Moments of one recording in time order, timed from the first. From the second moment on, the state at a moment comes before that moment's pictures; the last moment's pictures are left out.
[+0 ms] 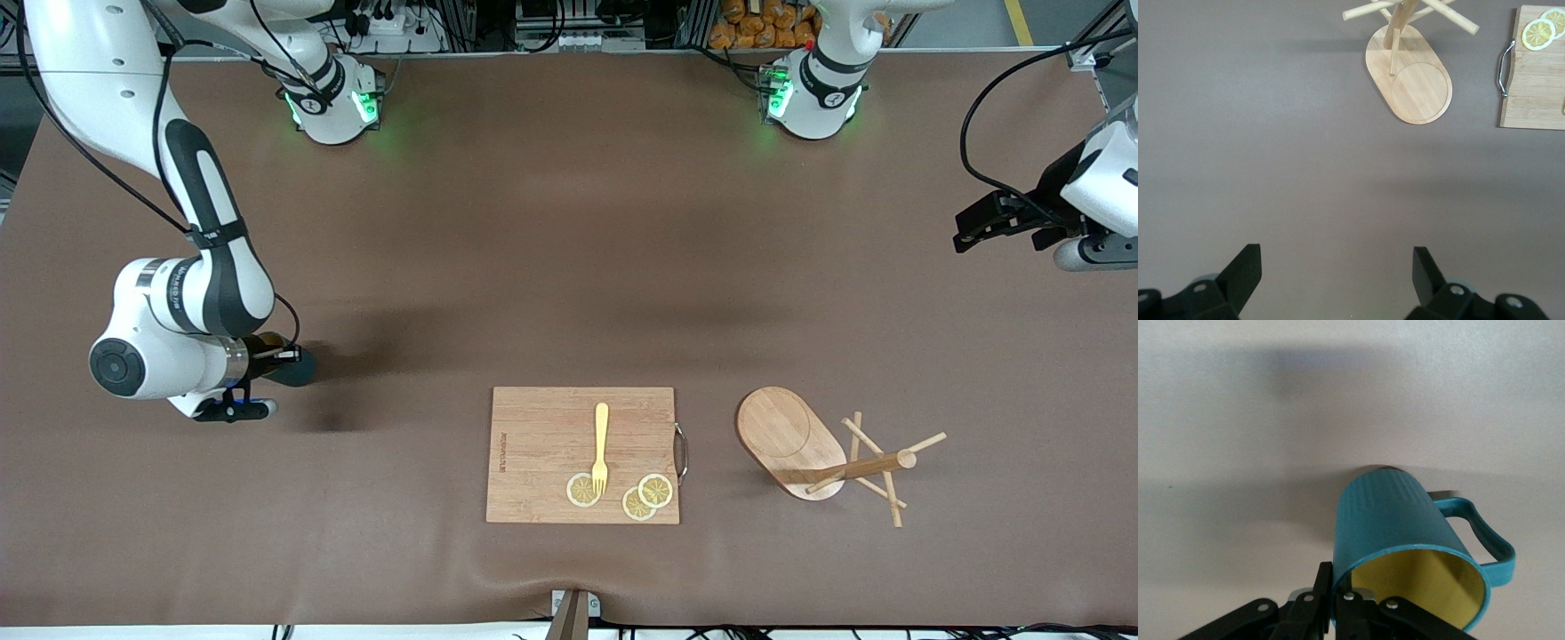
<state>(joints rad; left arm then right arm) -0.05 -0.01 0.00 -1.62 0.00 1.60 -0.08 0.09 0.55 -0.08 -1.71 0.13 1.92 -0.09</state>
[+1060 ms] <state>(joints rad) -0.05 0.00 -0.01 -1.62 -0.01 1.60 -0.08 0.57 0.51 0.09 -1.62 0.24 1.93 0.58</state>
